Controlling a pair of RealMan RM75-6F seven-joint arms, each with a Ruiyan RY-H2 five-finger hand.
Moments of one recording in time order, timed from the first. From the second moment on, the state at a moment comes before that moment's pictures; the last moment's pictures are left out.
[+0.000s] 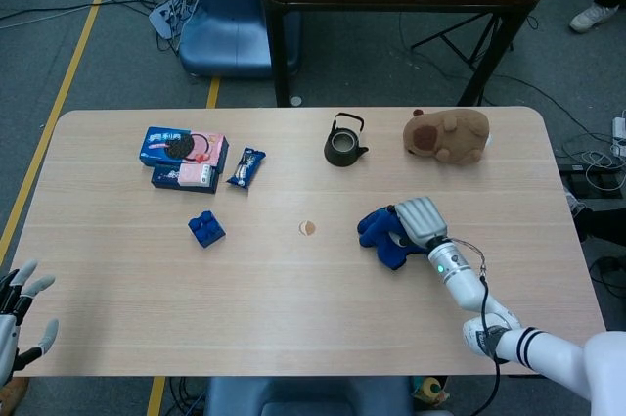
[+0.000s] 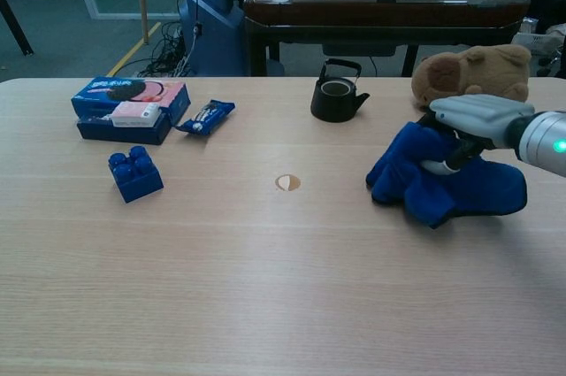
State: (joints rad) left arm 0.05 -1.15 0.01 -1.54 1.59 1.65 -0.11; right arm 0.69 -1.60 0.19 -1.16 -1.25 0.79 -0.16
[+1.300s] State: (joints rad) left arm 0.08 -1.15 0.00 -1.50 1.57 1.68 -0.16; right arm 1.10 -2.06 0.30 -0.73 -1.11 0.64 -0.28
